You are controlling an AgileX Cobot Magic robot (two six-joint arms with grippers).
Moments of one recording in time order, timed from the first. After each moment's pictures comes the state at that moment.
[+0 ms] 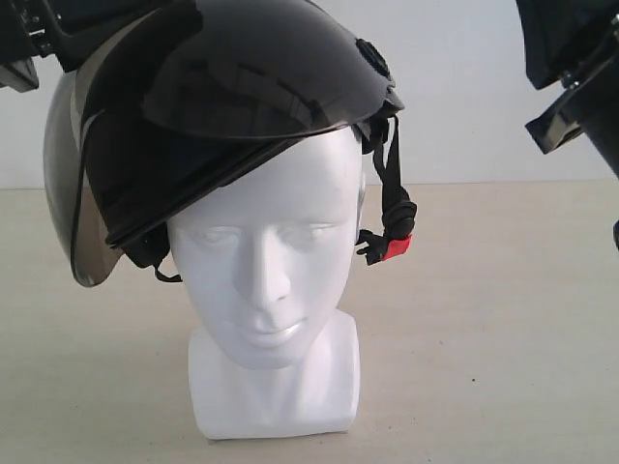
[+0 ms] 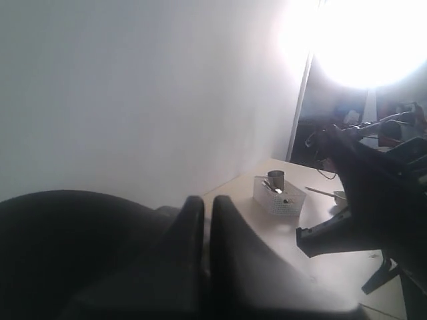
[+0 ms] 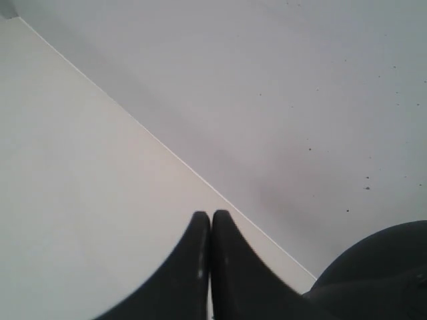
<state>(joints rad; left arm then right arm) -0.30 1.16 -0.81 1.15 -0.88 -1.22 0.80 1.07 -0.45 0.13 -1.22 0.92</state>
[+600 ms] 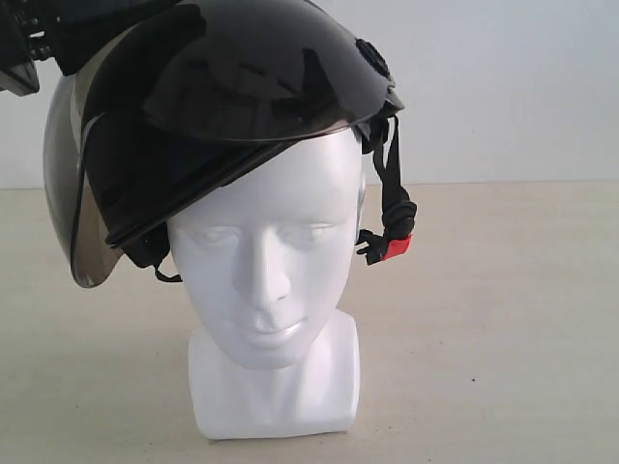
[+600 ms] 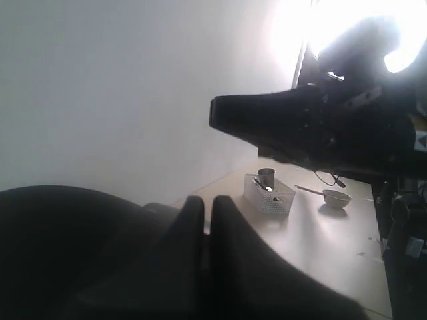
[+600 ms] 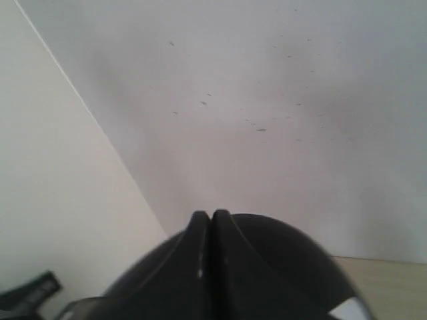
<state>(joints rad) -0.30 1.16 -0.81 1.16 -0.90 -1.25 0.63 1.07 -1.02 -0.30 -0.05 0.74</state>
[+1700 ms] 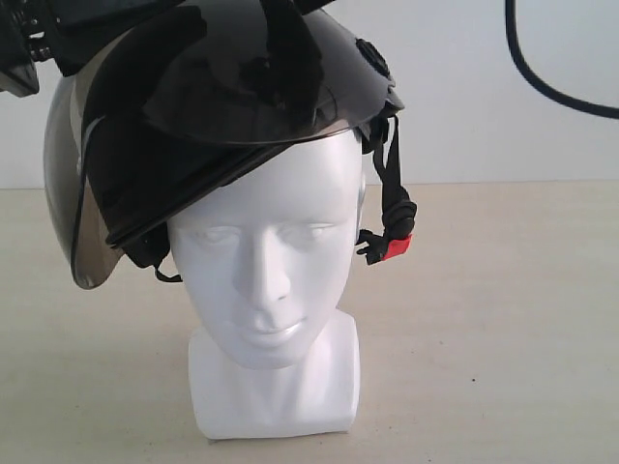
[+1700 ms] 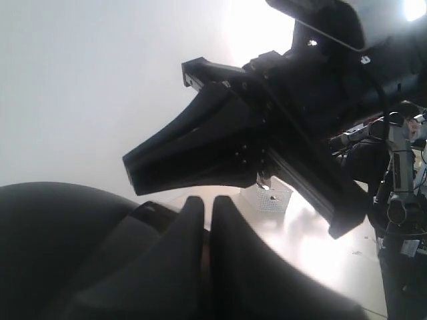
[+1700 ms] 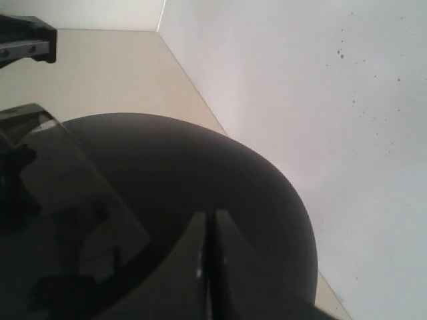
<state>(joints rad) -0.30 1.16 -0.81 1.18 -0.90 -1.27 0.63 1.40 -1.54 0.40 0.69 -0.81</state>
